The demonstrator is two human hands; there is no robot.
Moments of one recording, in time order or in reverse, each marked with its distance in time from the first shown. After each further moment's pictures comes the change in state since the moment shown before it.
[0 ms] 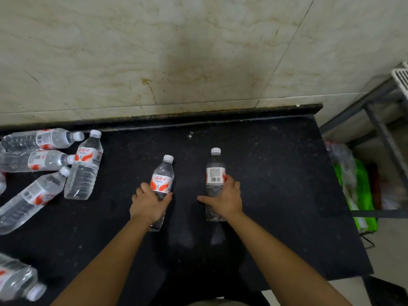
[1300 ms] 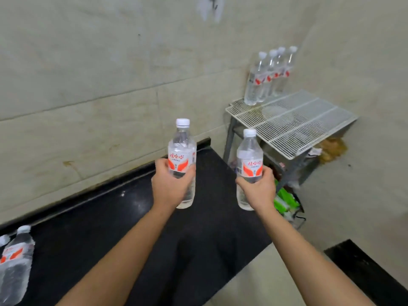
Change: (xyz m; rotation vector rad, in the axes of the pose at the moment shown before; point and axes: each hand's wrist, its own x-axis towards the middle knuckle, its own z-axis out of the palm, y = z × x) left_hand -0.208 0.237 -0.067 -0.730 0.083 0.739; right_hand -0.164 0.113 -0.233 0.615 0.937 -0.015
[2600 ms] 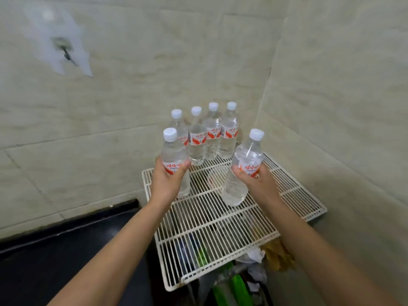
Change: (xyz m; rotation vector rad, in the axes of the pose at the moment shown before) left_hand 0.175 0.196 0.422 -0.297 0.048 0.025; right_hand 0.485 -0.013 -0.180 0.221 -0.447 -0.229
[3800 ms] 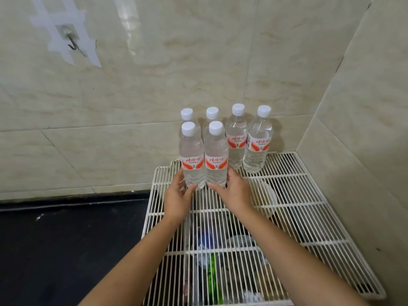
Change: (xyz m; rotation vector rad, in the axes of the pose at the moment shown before) left_hand 0.035 -0.076 0.058 0.299 0.217 -0.078; right_hand 0.128 0.075 0.086 -0.384 -0.358 -0.246
